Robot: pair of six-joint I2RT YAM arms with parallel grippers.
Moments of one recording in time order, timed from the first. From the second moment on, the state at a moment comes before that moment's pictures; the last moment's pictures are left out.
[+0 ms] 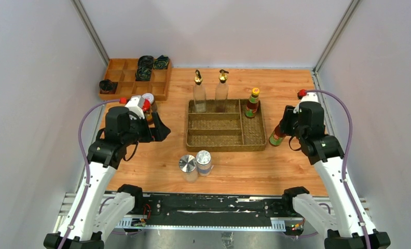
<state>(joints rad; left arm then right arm) -0.19 0.77 0.90 -0.69 0.26 -0.33 0.19 0.82 0.94 -0.69 0.21 0.20</state>
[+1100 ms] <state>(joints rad) -0.19 0.76 0.90 -0.70 0.27 -0.35 0.43 1.09 1.19 -0.53 0.21 0.02</state>
